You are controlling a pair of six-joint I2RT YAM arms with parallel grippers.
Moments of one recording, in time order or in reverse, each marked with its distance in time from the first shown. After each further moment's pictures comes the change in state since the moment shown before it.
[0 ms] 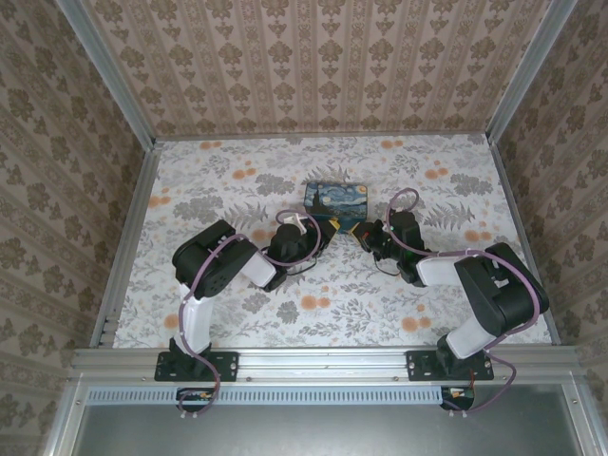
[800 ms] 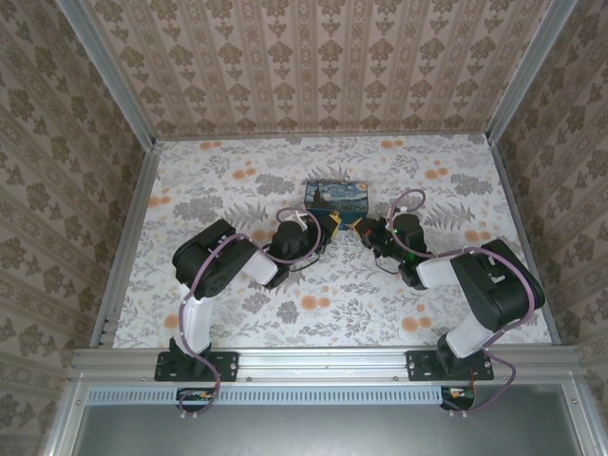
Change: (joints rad) left arm -0.004 0.000 0.035 0.008 -0.017 -0.136; right arm -0.010 0.038 -0.039 0.196 0.016 0.070
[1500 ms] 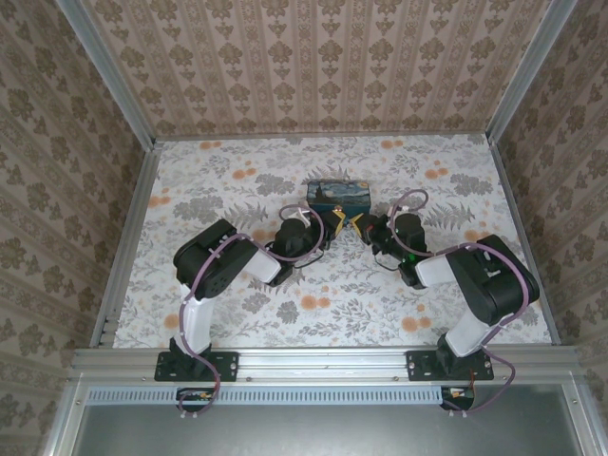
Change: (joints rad) left arm -0.014 0.000 0.041 -0.005 -0.025 -0.055; right arm -0.010 0.043 0.016 0.092 -0.015 0.094
